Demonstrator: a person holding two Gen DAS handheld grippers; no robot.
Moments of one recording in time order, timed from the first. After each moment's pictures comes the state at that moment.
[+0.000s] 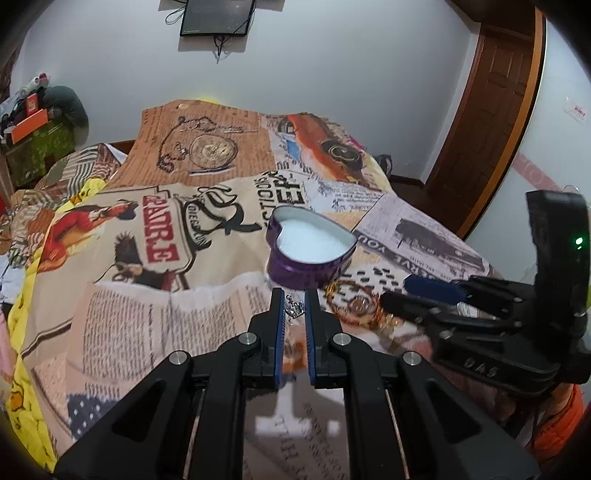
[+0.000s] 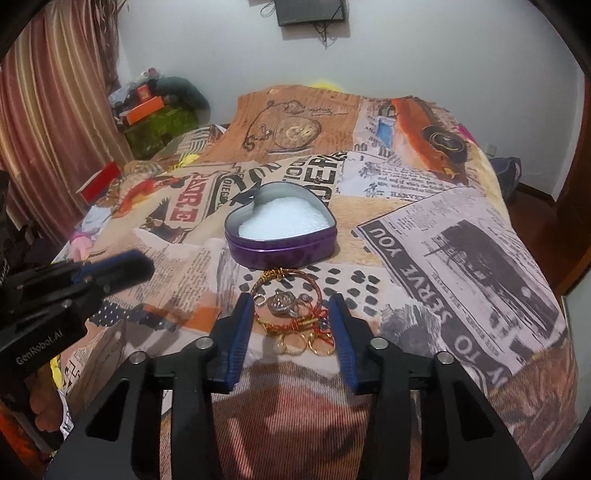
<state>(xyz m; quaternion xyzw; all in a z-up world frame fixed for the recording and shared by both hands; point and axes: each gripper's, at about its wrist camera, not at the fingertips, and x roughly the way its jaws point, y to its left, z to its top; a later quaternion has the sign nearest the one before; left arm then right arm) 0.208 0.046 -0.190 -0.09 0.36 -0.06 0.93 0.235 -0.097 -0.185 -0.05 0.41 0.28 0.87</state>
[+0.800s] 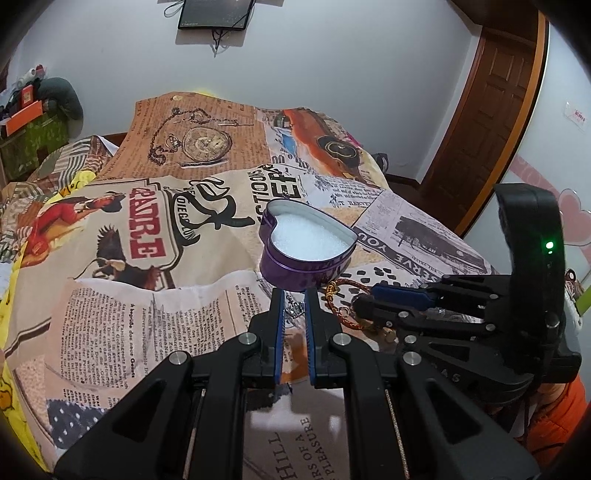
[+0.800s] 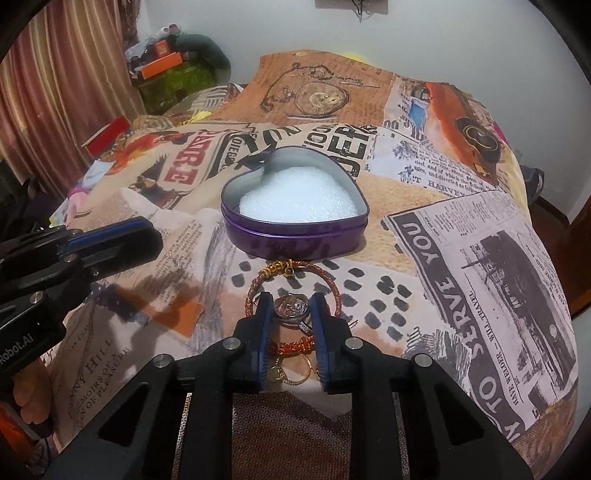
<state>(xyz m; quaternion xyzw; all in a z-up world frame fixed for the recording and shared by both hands) 0.219 0.045 -0.206 -0.10 0.37 -0.07 0.92 0.253 -0.077 -0.208 -0.12 0.44 0.31 0.84</state>
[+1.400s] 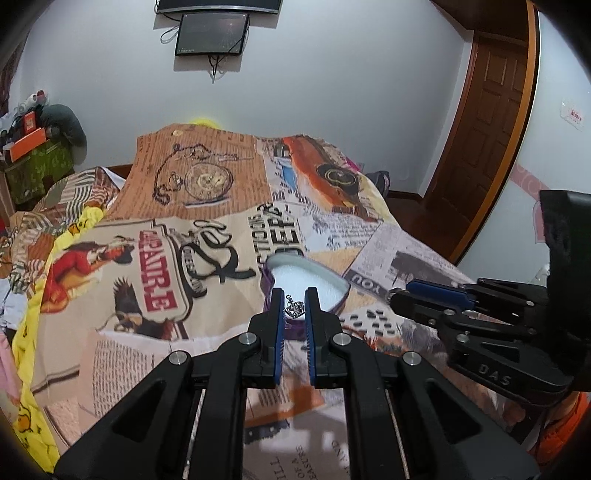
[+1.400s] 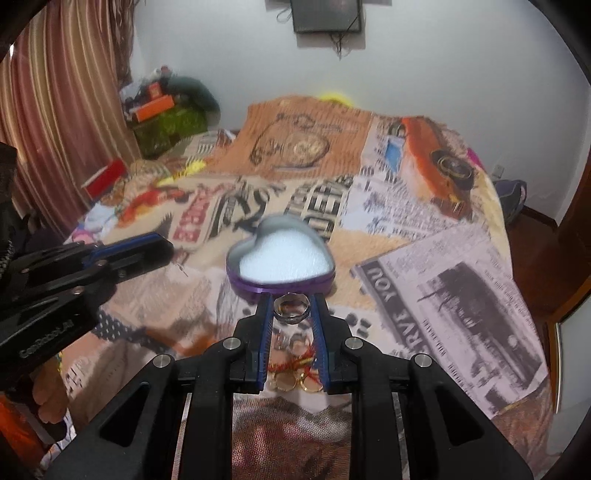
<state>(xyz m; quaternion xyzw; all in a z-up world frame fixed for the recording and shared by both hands) 0.230 0.045 -0.157 -0.08 0.33 -0.06 0.94 0.247 -0.095 -0.152 -0.07 0.37 0.29 0.88</state>
